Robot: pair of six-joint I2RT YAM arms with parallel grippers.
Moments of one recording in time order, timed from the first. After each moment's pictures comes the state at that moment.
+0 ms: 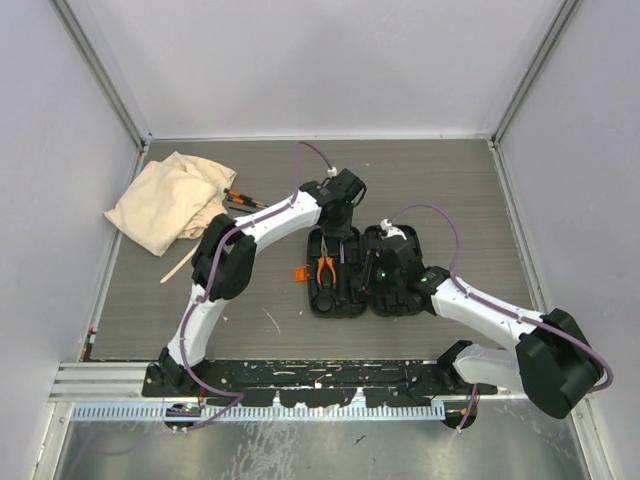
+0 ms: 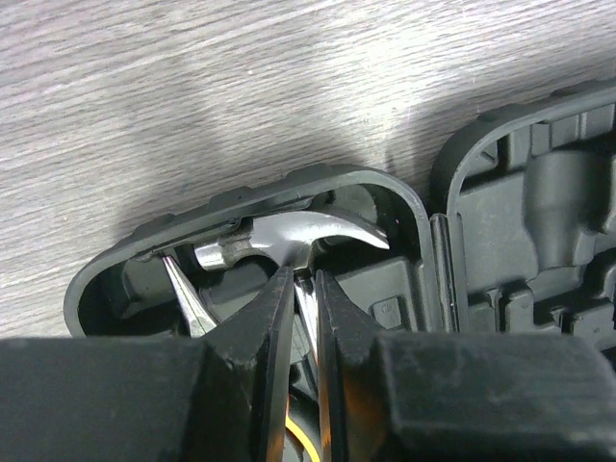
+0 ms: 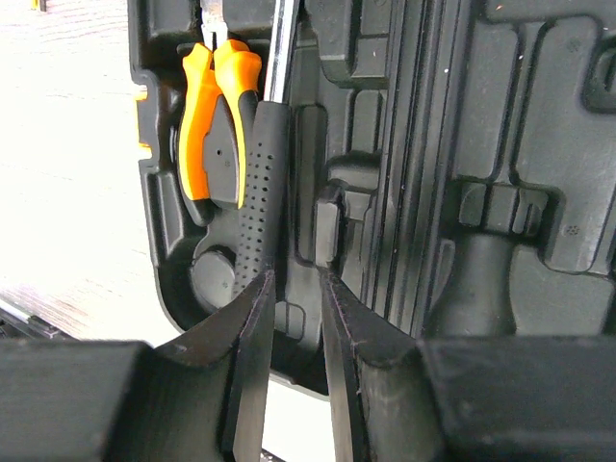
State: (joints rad) left arm -0.79 2.24 1.90 -0.73 -0.09 -0.56; right arm 0.65 1.16 0.55 -0.16 -0.04 0.75
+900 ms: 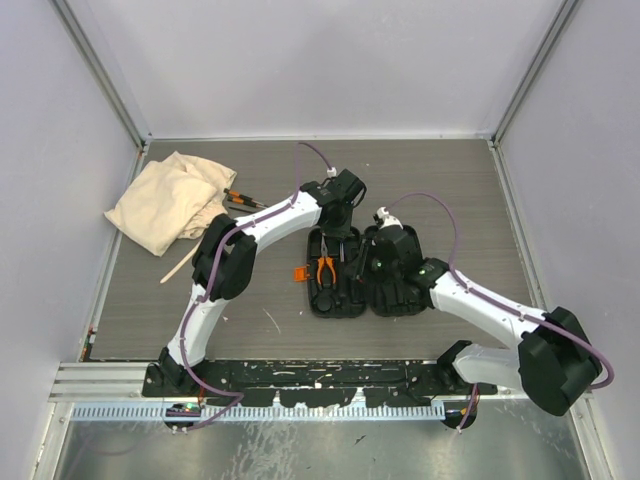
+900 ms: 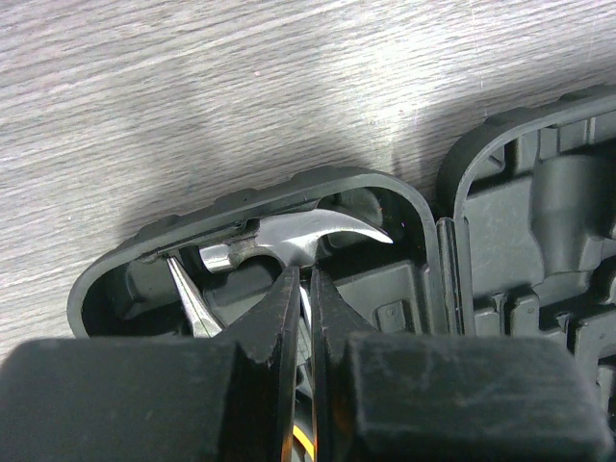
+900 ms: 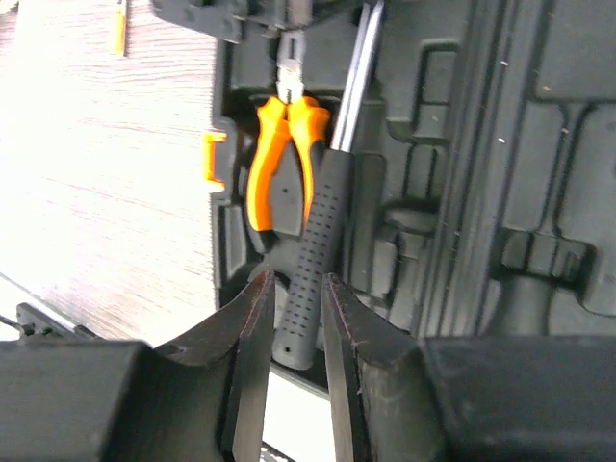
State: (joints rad) left arm -0.79 2.25 1.90 -0.73 -0.11 -0.57; right arm 0.65 1.17 0.62 -0.16 -0.04 0.75
